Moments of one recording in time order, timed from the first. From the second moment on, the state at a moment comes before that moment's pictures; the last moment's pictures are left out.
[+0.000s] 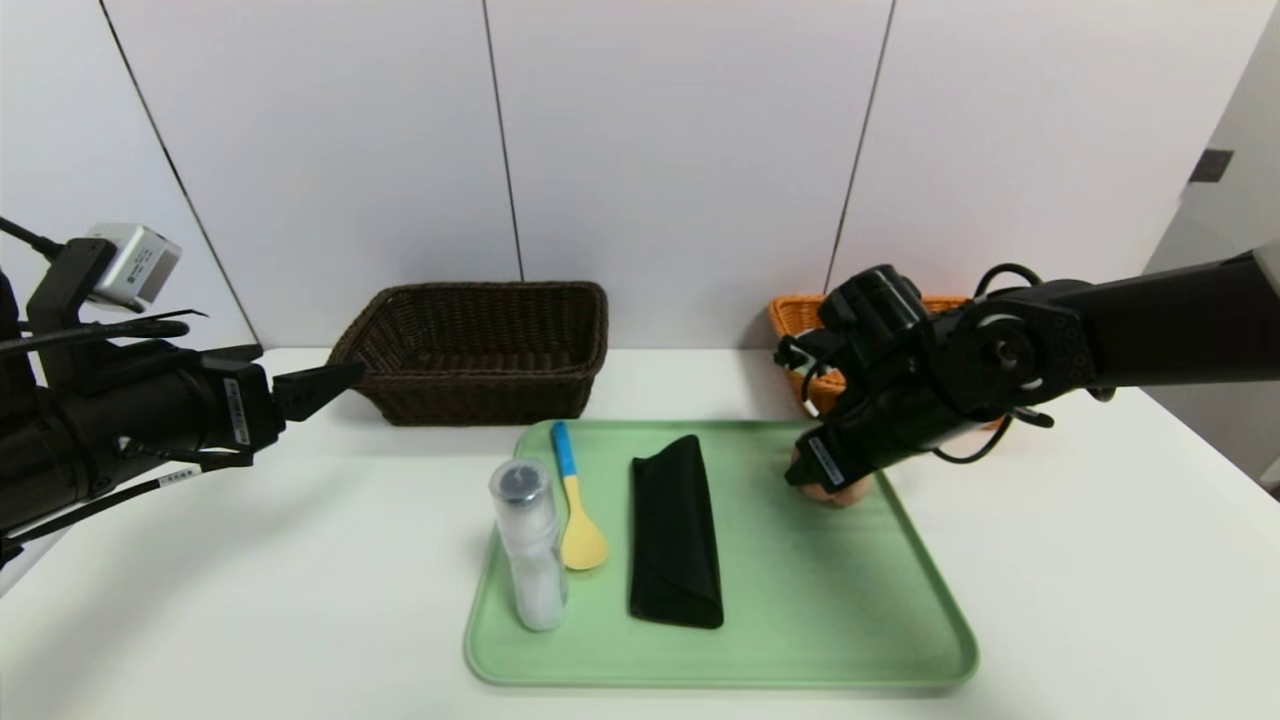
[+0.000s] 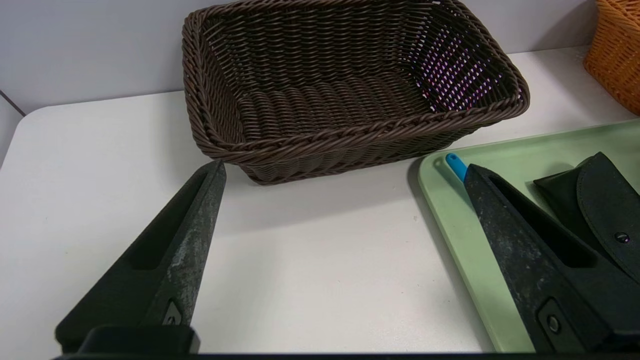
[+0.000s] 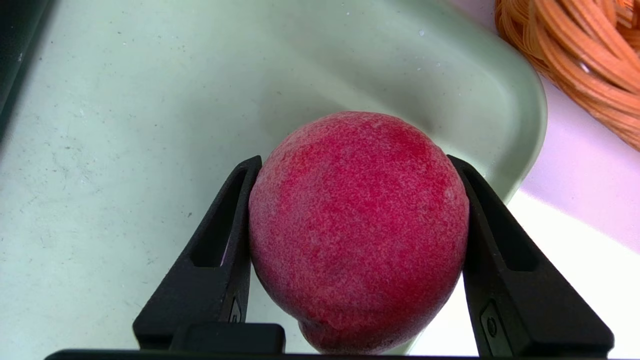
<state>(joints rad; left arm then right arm) -0.06 1.33 -0.64 -0.51 -0.19 -0.01 0.43 2.00 -1.40 0.40 -0.09 -0.13</state>
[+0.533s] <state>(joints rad) -0.06 1.33 -0.64 -0.51 -0.20 -0.01 0.48 1.90 -1.40 0.40 -0.08 -0.15</state>
